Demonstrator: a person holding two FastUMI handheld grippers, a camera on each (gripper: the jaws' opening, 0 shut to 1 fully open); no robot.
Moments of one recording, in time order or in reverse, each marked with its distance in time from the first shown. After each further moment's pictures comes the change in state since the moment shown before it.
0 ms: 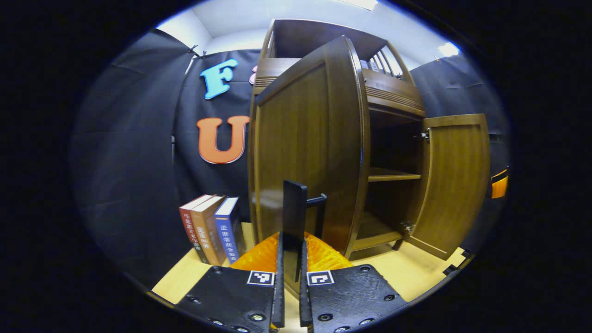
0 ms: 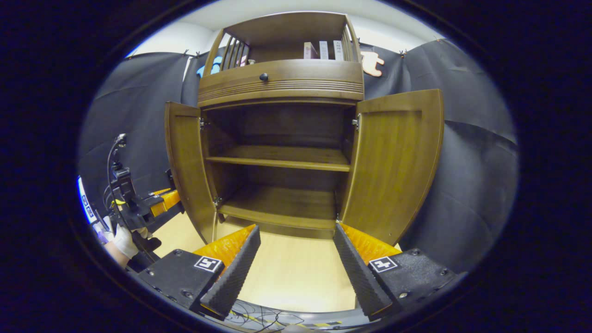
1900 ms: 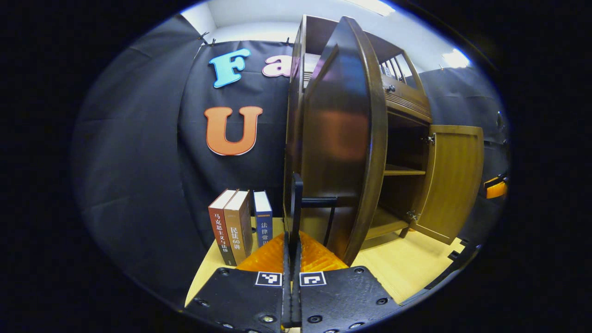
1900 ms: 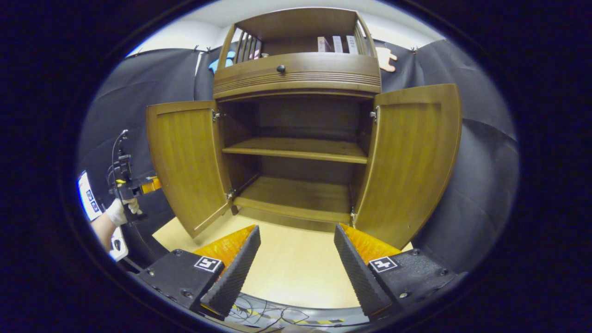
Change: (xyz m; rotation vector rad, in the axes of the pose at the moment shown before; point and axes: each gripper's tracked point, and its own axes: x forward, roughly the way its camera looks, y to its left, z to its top) left arm -0.007 0.130 -0.012 -0.051 0.066 -0.147; right arm -0.005 0.028 -0.021 -0.024 0.054 0.078
